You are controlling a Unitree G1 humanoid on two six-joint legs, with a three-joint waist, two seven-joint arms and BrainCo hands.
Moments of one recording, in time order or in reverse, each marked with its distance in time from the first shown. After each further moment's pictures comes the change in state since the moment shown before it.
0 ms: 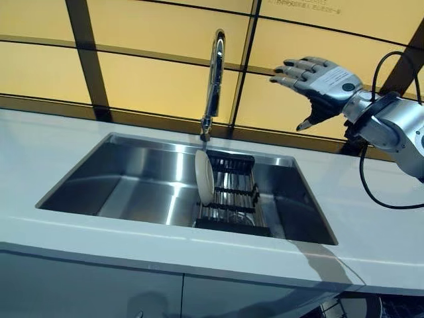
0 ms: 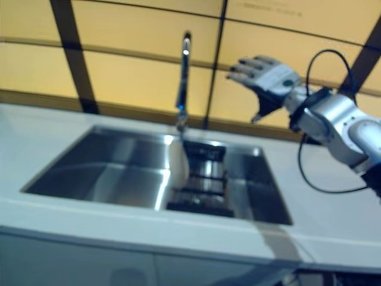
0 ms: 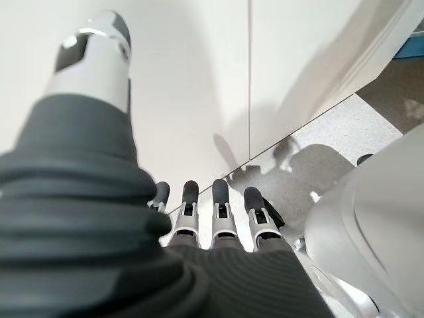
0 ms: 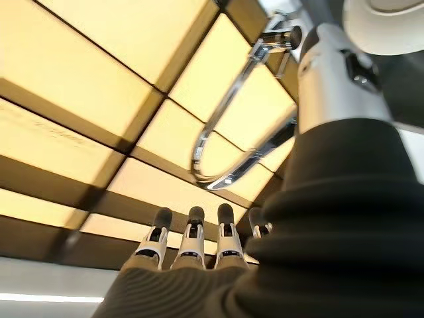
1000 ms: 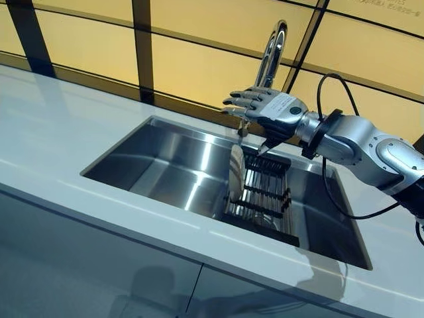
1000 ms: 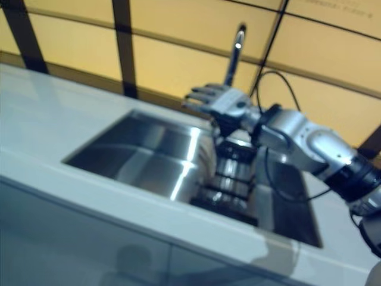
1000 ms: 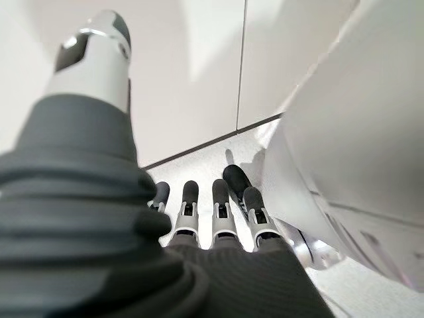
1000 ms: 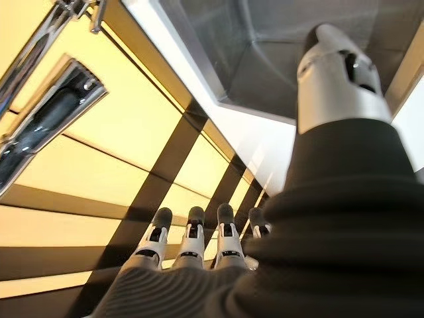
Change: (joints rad) left arm 0.038 0.004 0.000 -0.002 0.000 -0.003 -0.010; right arm -0.014 0.152 0.080 -0.106 0.016 0.001 0.086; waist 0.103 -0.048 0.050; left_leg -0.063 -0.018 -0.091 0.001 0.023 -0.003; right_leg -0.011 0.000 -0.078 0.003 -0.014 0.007
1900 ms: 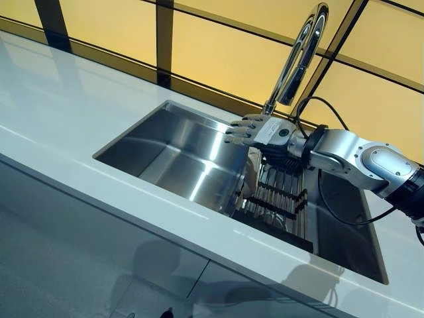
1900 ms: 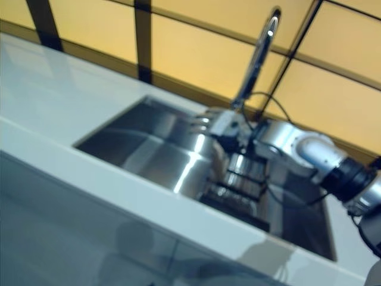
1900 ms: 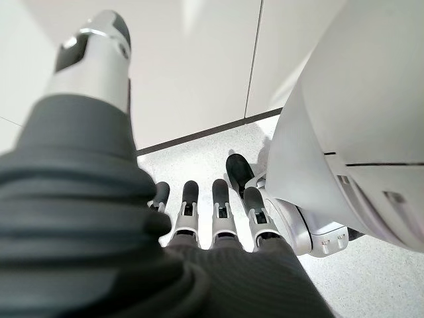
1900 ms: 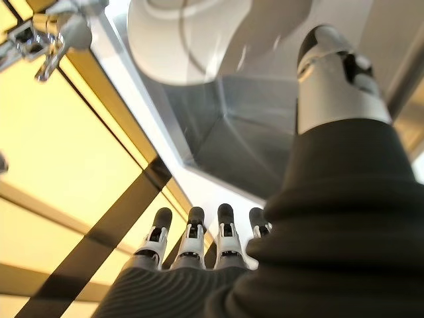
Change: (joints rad) left arm -0.003 0.025 0.031 0.002 0.000 -0.039 -0.041; right arm -0.017 0.004 0.120 0.090 -0.160 -0.102 0.065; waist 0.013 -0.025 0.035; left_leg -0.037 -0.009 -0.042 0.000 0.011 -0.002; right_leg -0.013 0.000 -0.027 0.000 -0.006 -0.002
